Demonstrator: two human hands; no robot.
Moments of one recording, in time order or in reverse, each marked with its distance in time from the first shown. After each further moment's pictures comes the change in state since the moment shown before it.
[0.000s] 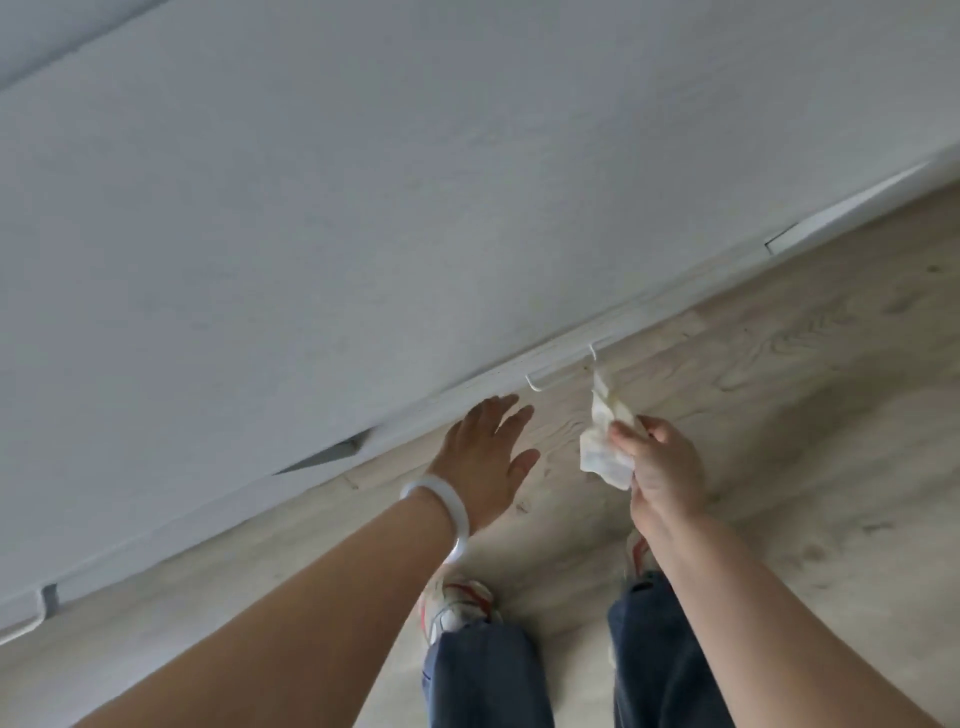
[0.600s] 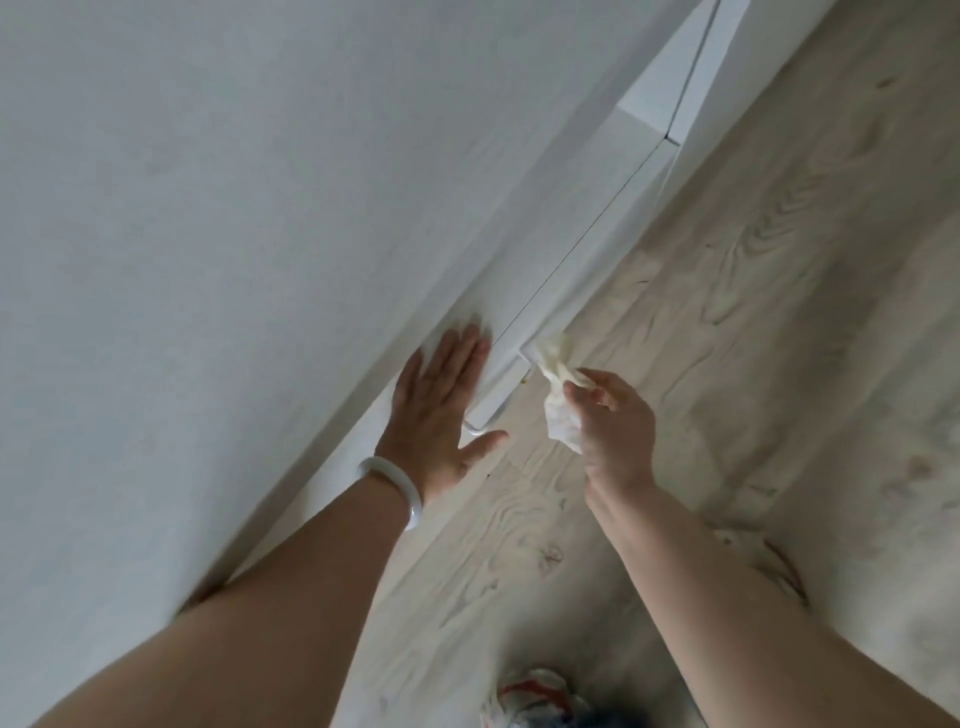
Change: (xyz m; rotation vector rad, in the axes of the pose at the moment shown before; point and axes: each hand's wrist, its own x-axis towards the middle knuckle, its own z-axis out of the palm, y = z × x) left_hand 0.155 -0.034 0.024 0.510 0.122 0.379; right_hand 0.109 0.047 0.028 0.398 0.226 -0.159
